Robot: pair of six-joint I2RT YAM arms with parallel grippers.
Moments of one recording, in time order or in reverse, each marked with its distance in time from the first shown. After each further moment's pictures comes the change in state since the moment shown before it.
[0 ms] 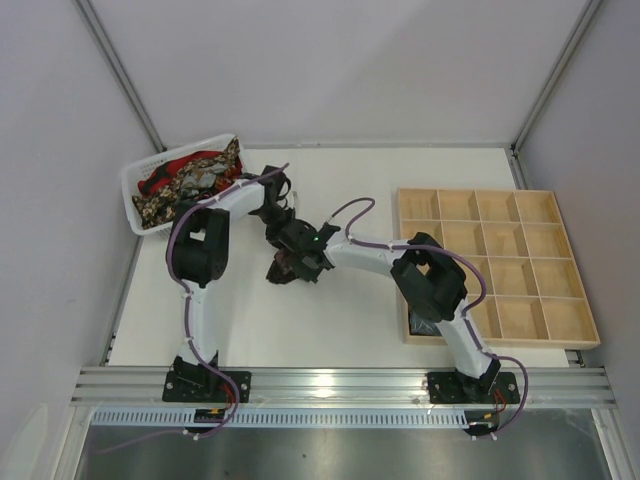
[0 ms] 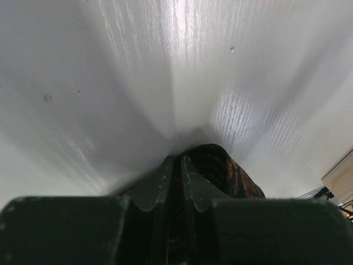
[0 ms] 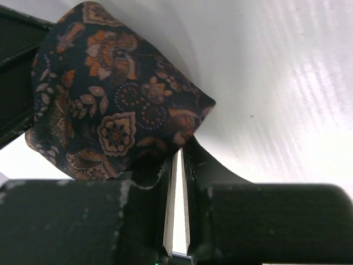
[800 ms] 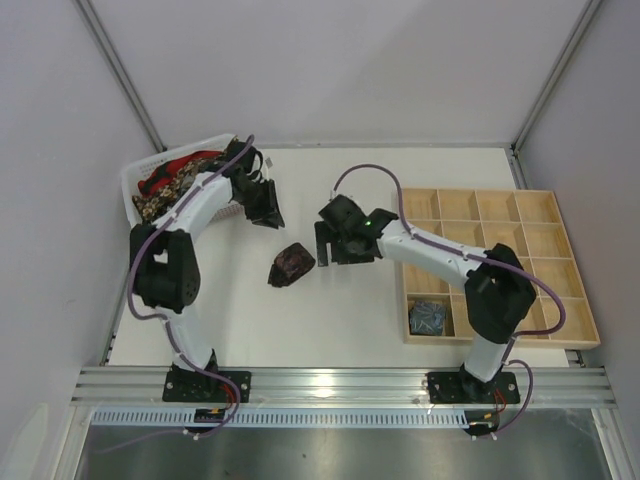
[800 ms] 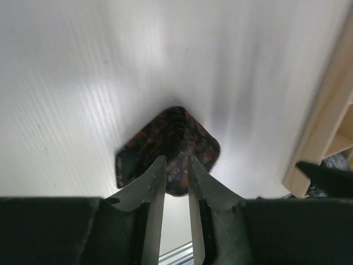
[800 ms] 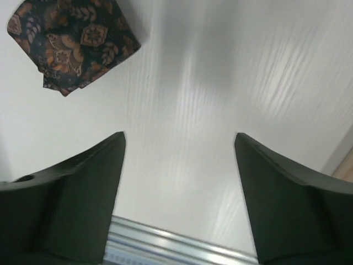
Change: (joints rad) left arm 0.092 -0.240 0.006 0.002 -0.030 -0.036; right arm -0.077 -0.380 -0.210 -0.073 -0.011 -0.762
